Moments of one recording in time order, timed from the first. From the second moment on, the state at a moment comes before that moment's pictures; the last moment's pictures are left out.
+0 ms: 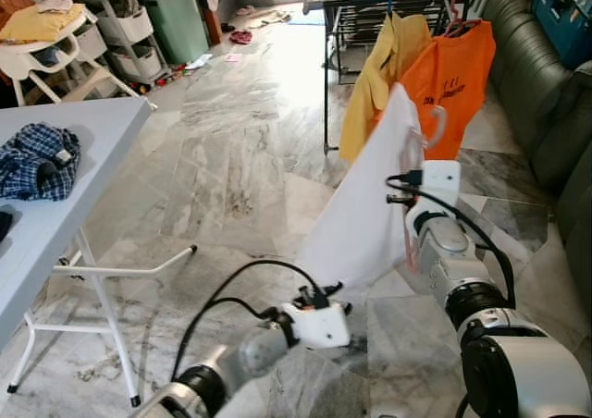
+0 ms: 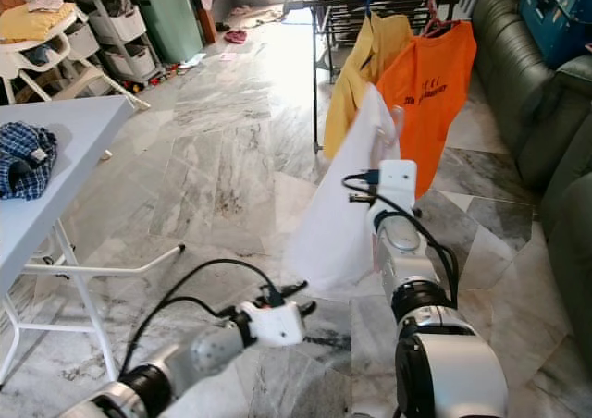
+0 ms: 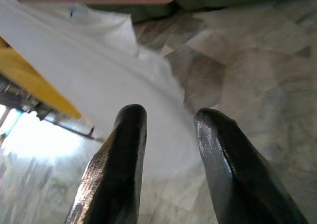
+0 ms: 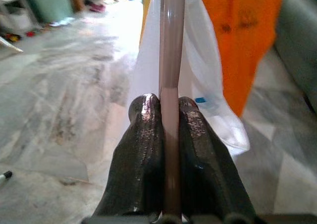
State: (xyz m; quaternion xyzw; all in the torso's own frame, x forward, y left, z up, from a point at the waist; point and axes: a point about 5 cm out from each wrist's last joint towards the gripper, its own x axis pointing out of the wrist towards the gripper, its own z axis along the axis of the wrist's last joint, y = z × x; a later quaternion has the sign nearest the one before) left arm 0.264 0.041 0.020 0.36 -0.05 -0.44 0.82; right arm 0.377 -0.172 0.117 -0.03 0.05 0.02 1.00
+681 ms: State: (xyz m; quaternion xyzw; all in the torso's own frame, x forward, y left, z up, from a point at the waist) left arm 0.330 0.116 0.072 0.13 -0.02 -0.17 0.98; right arm 0.318 -0.187 0.067 -0.12 0.06 0.21 0.97
